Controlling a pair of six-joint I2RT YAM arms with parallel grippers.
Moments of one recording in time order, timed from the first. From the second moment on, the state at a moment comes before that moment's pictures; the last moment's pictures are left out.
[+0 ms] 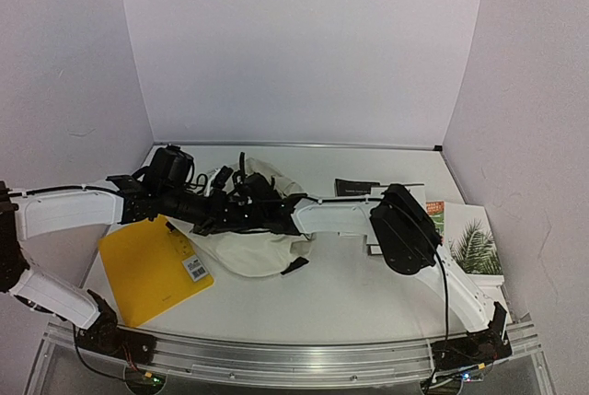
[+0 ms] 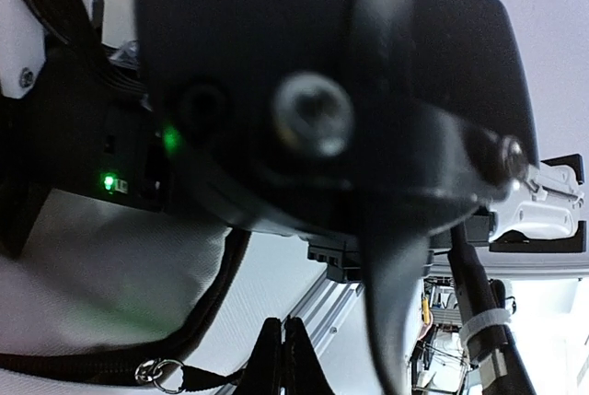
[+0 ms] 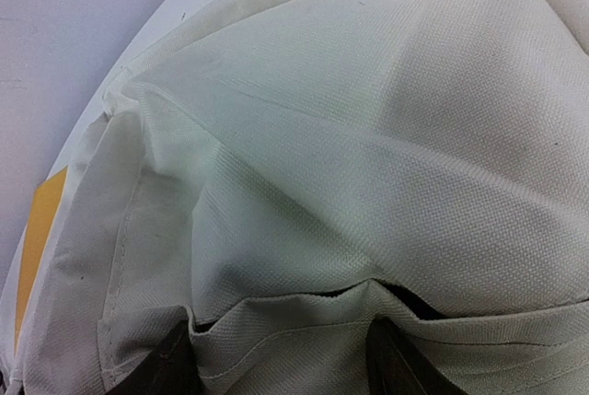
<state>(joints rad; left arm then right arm) -0.66 1.33 0.84 -0.16 0.65 -0.76 1.00 2.61 2.10 -0.07 0.09 0.59</state>
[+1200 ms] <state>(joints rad) -0.41 1.10 0.84 -0.43 0.30 -0.79 0.99 1.89 1.39 0.00 -0.24 0.41</state>
